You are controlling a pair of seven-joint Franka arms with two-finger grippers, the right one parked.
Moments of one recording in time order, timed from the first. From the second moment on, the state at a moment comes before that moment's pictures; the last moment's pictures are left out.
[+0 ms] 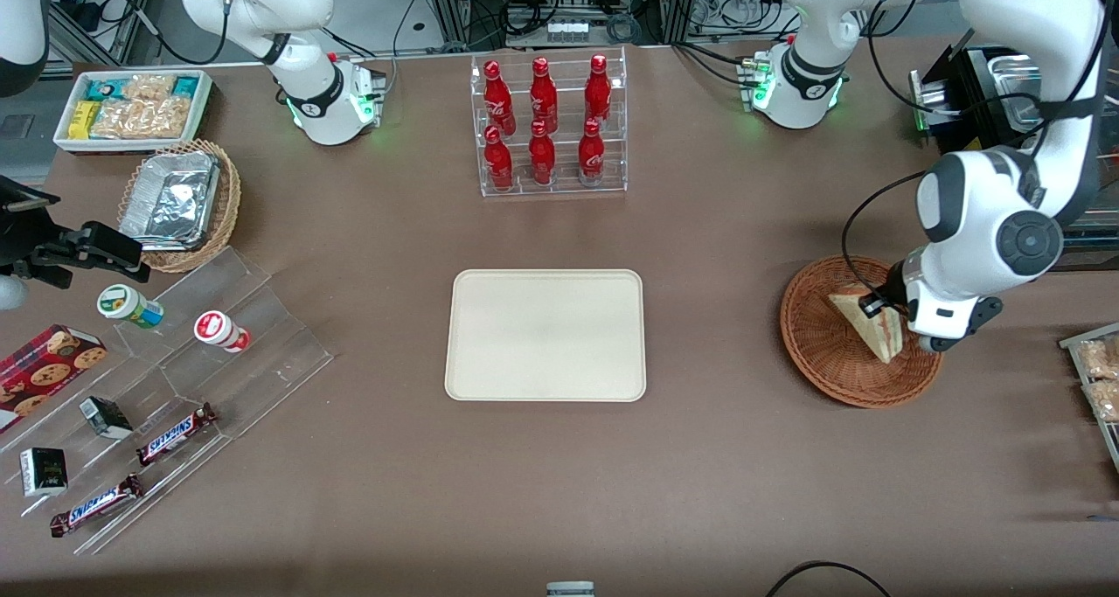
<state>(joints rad) -0.01 0.18 0.00 -2.07 0.03 2.07 -0.58</state>
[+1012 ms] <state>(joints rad) -0.29 0.15 -0.02 -1.75 0.04 1.71 -0.60</state>
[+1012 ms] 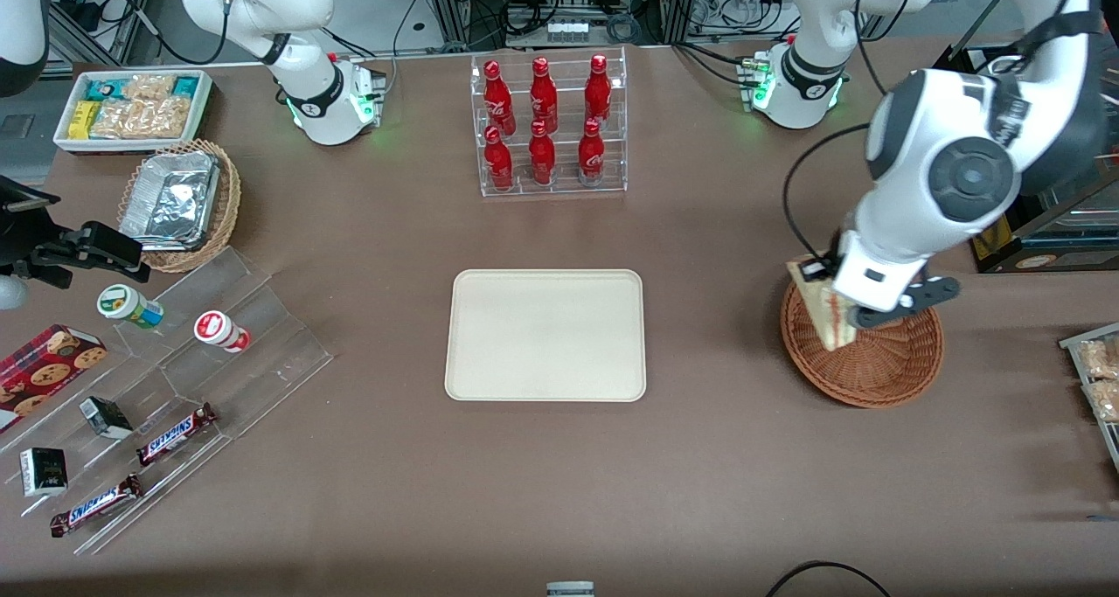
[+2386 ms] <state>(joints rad) -0.61 0.35 -0.02 -1.69 -0.02 1.98 -0.63</state>
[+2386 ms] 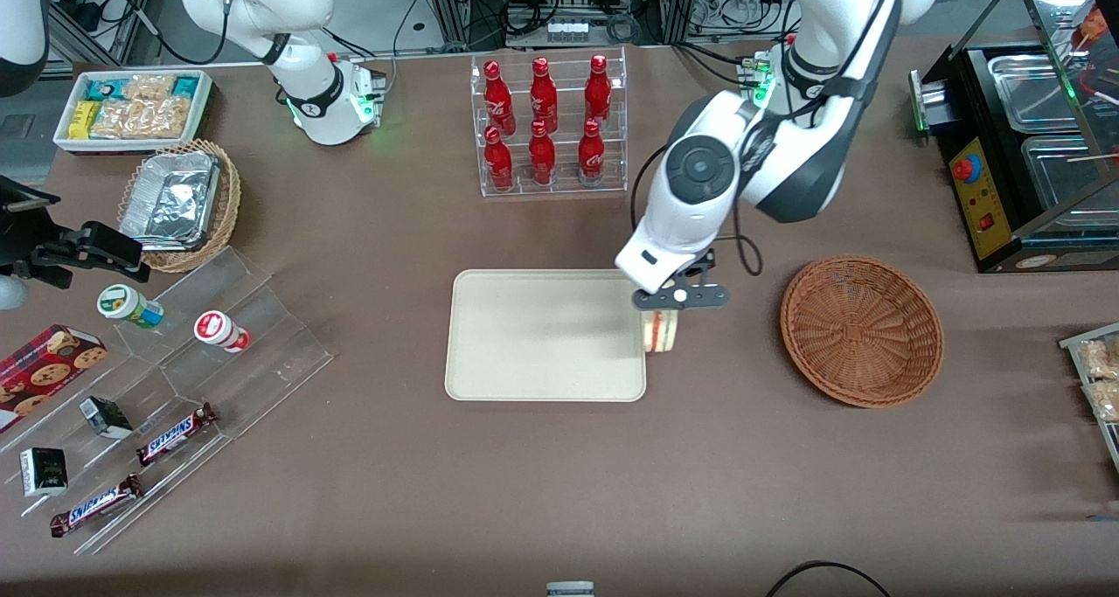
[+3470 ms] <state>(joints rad) -0.70 0.57 -0.02 -1.65 -0.02 2.19 -0.75</state>
